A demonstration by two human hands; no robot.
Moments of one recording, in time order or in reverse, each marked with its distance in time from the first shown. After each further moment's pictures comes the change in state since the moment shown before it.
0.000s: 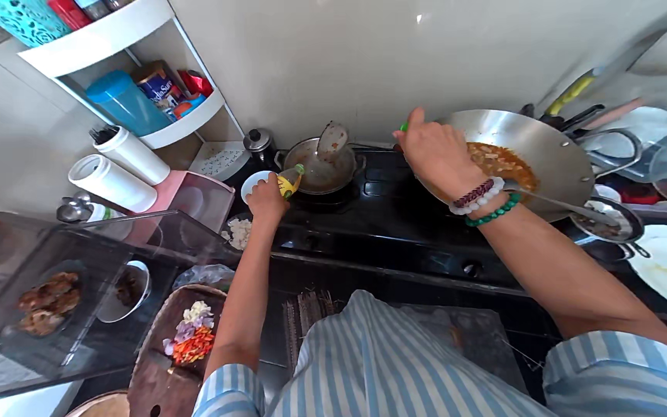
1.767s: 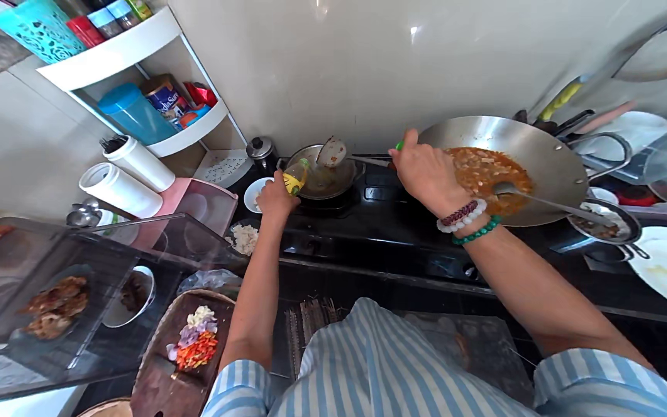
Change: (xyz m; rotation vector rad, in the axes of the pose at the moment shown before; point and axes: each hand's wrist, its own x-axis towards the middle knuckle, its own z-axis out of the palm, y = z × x) left_hand 0.010 0.016 -0.001 -0.124 0.015 -0.020; right_hand -0.021 -0.009 0.013 0.051 -0.007 0.073
